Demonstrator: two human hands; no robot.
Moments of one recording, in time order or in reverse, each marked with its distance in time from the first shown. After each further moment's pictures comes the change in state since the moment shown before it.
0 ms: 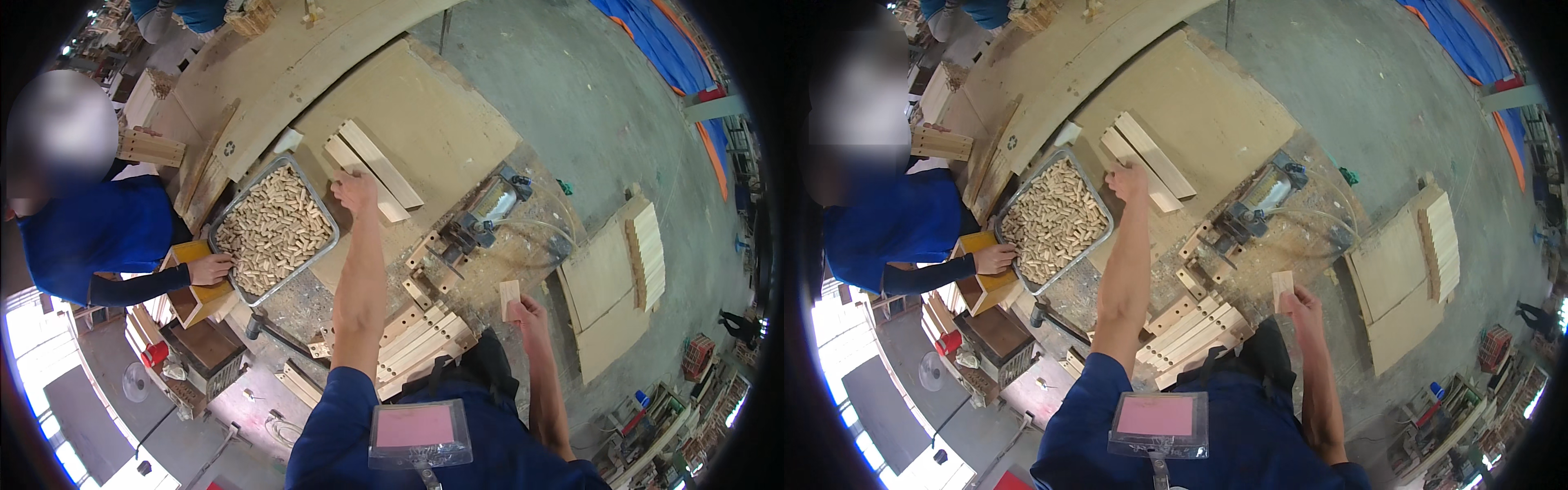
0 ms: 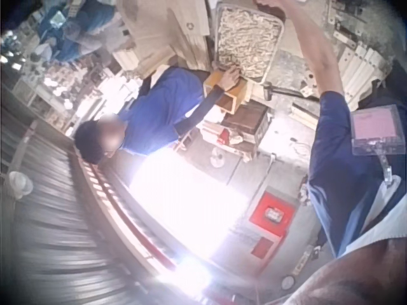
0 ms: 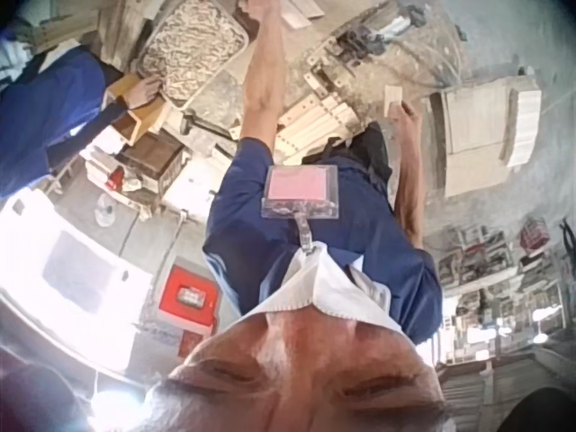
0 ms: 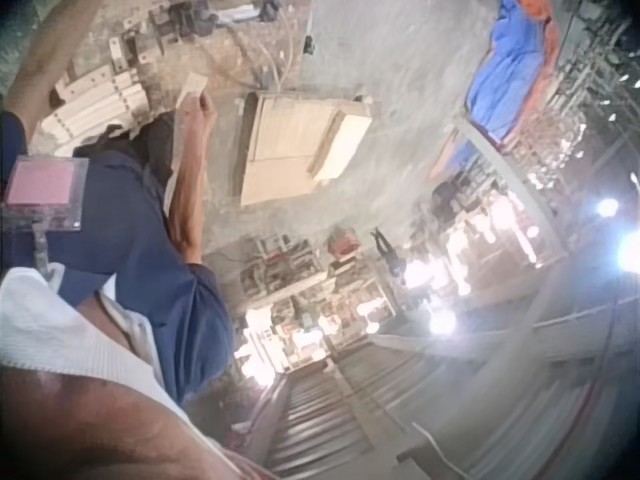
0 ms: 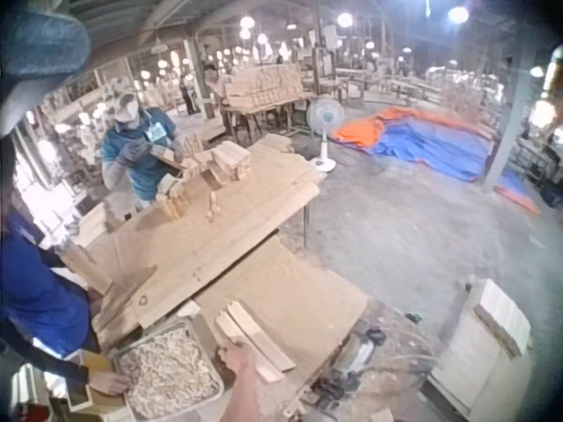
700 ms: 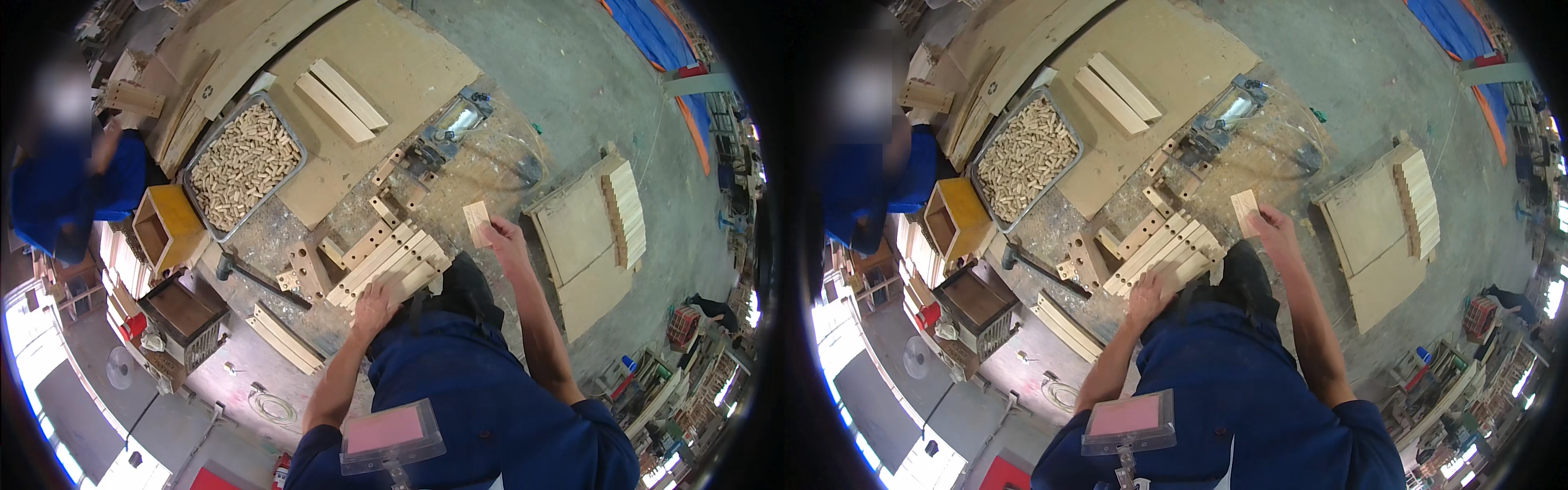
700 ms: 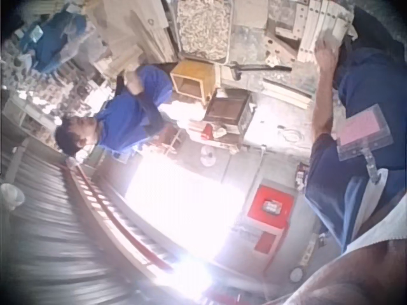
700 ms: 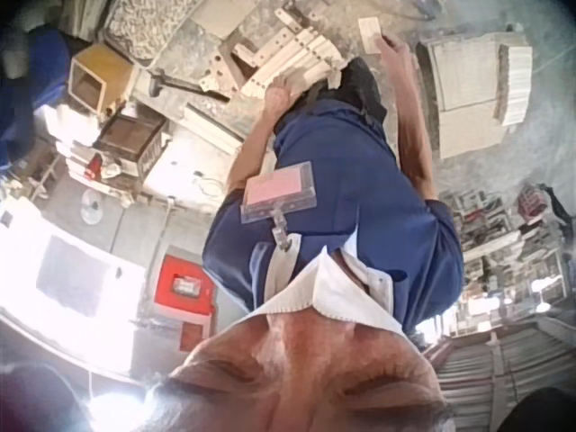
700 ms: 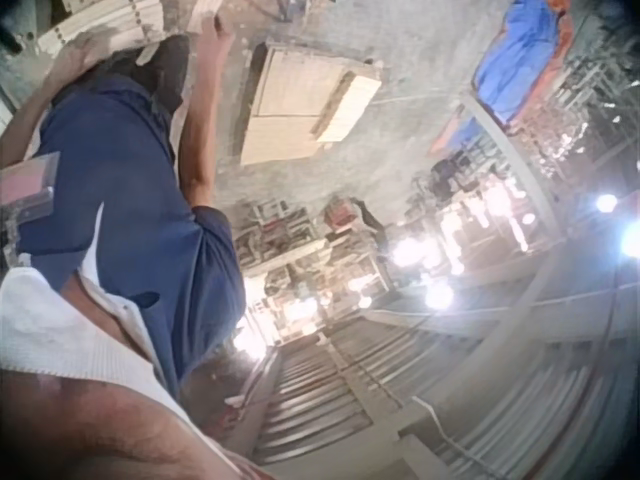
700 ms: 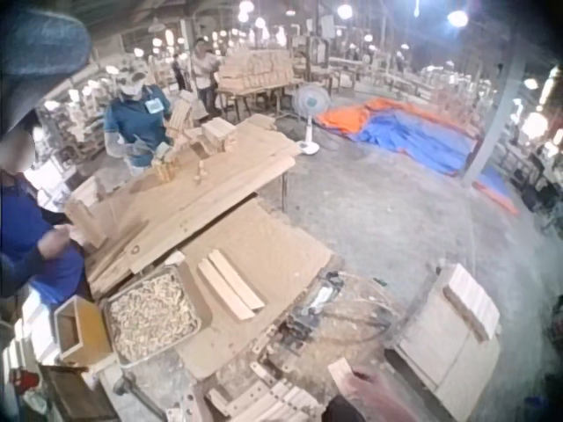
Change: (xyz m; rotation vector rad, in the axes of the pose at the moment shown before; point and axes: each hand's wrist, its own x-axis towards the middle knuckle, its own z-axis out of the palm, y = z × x) left_hand -0.335 -0.264 -0.175 0.337 -0.667 0.856; right_hand -0.029 0.006 -0.005 -0.253 -0.140 -0.174
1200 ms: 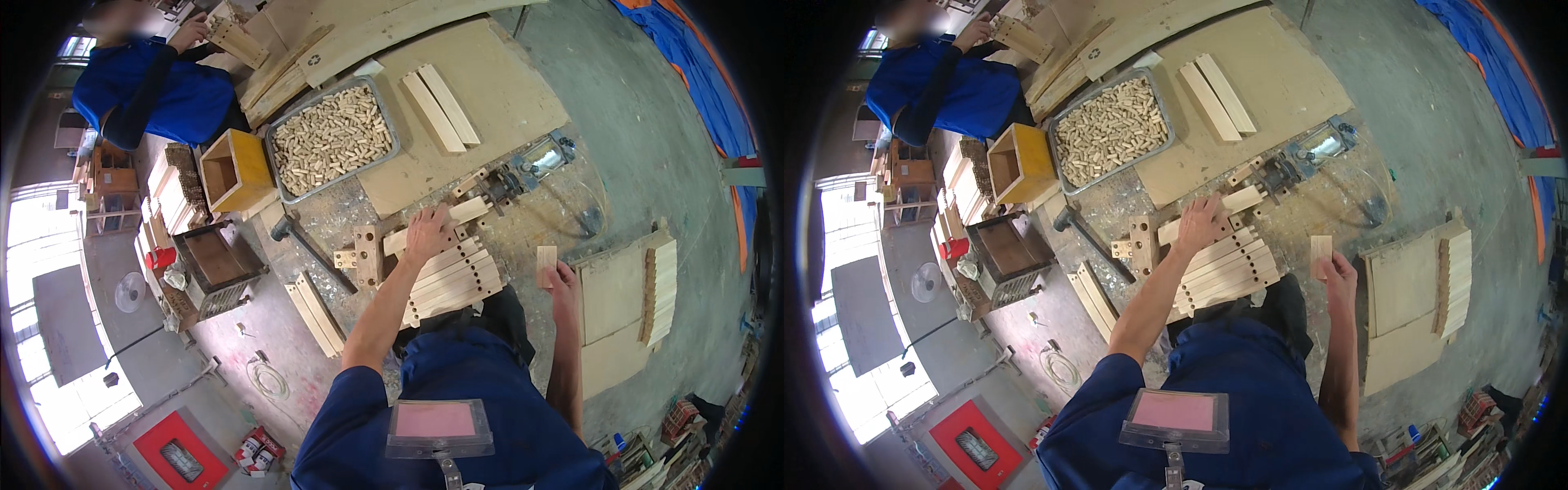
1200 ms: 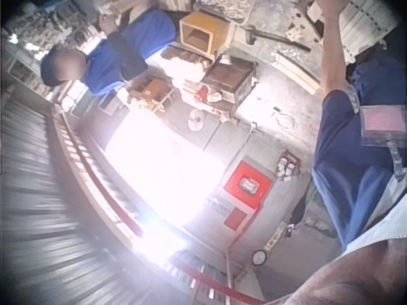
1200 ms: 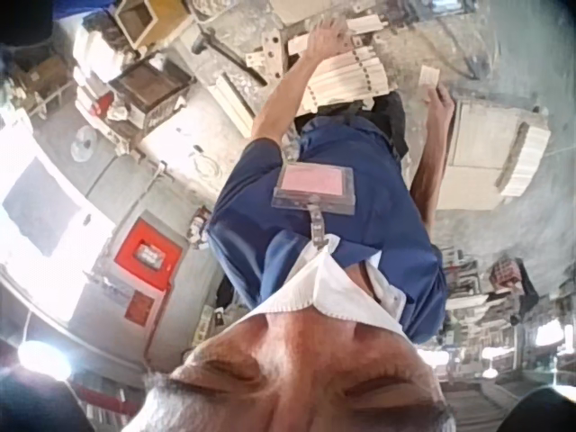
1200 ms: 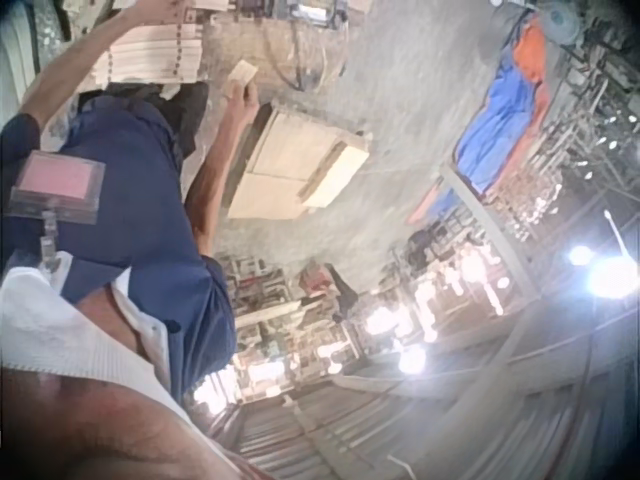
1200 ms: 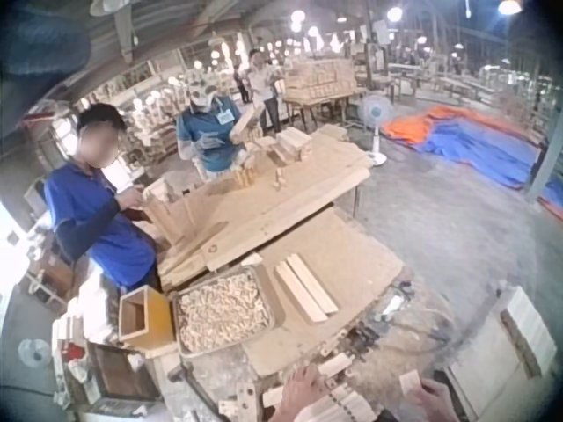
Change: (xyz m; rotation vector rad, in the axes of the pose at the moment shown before) left_hand 0.128 -0.044 -0.066 -0.043 0.403 -0.158; right_hand -0.022 0.006 0.009 0.120 0.023 -0.061
